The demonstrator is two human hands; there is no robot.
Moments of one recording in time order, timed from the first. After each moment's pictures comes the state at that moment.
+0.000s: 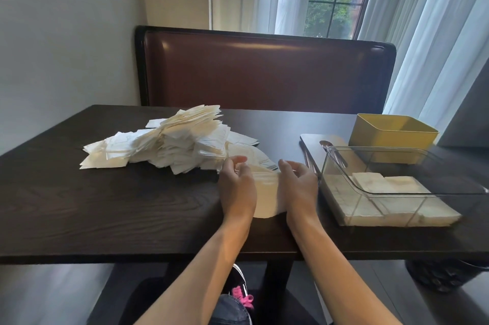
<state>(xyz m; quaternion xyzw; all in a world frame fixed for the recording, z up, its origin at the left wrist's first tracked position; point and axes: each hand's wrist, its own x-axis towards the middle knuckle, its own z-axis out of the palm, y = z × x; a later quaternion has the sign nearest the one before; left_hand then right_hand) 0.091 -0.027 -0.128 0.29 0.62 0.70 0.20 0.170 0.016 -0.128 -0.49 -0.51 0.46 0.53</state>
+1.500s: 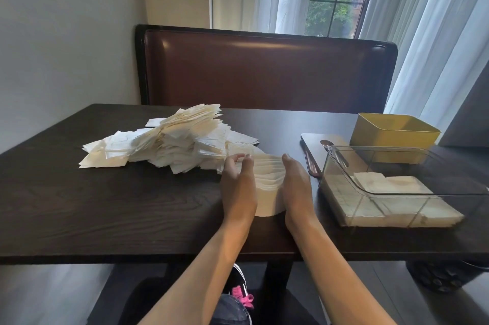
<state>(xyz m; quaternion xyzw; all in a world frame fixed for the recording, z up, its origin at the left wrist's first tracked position) 0.092 -0.026 -0.126 0.29 0.58 0.72 0.24 0.168 0.006 -0.120 -0.45 -0.52 0.53 0.49</state>
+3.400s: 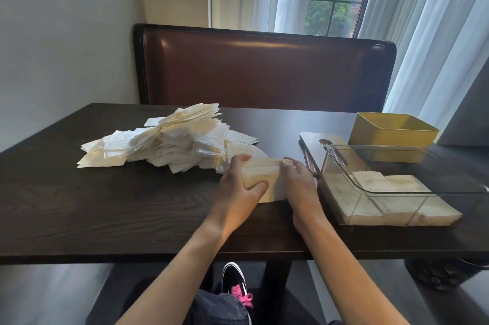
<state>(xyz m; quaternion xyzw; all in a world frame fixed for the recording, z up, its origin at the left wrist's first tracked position) 0.066 -0.048 -0.133 0.53 0.65 0.51 0.18 0.184 0.008 -0.119 -0.44 -0.52 0.55 0.48</state>
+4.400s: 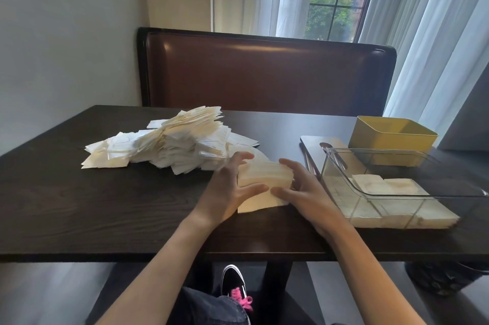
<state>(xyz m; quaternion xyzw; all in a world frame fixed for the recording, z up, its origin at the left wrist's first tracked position) 0.037 -0.048 -0.128 0.62 0.61 0.47 0.15 0.220 0.019 -0.124 -0.32 -0.70 0.53 0.36</state>
